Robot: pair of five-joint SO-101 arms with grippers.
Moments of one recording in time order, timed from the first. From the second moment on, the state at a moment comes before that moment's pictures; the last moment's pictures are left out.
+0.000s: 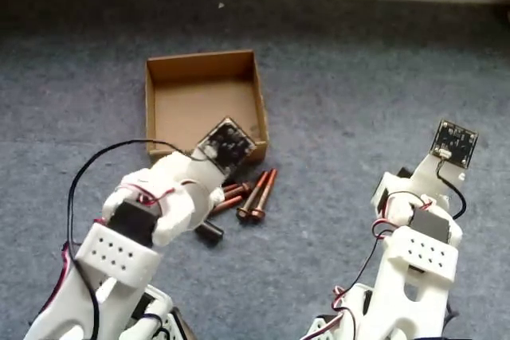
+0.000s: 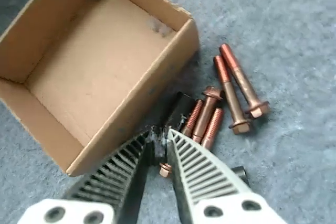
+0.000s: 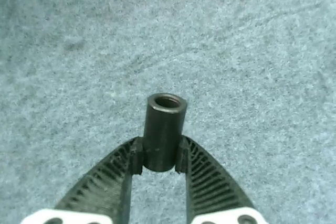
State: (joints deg) left arm 18.9 -55.1 54.5 62.0 -17.8; right arm 17.1 -50.2 64.9 46.4 0.1
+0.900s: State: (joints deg) left arm 24.0 13.8 18.8 65.9 -21.8; right arm 15.8 -50.2 64.9 46.4 0.1
